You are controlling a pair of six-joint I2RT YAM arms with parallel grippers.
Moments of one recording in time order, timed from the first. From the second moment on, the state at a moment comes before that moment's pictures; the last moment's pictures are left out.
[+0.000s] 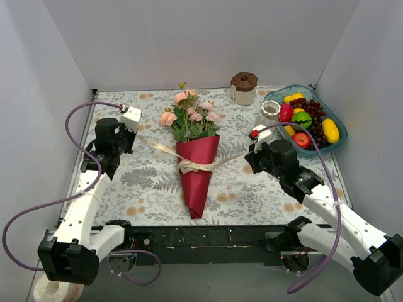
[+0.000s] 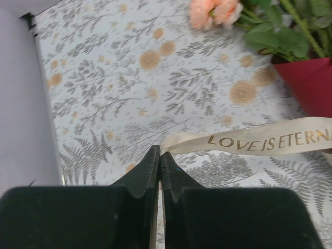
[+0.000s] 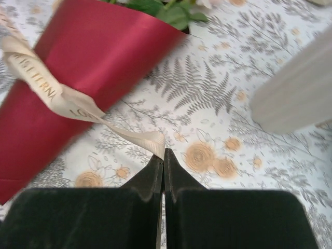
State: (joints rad) left arm -0.12 1.01 0.93 -0.43 0.04 0.34; right arm 0.61 0.87 0.68 -0.23 -0.07 0.00
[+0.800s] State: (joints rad) left arm 0.26 0.99 1.04 -0.63 0.23 0.36; right arm 0.61 0.81 0.81 -0.65 0.86 0.23
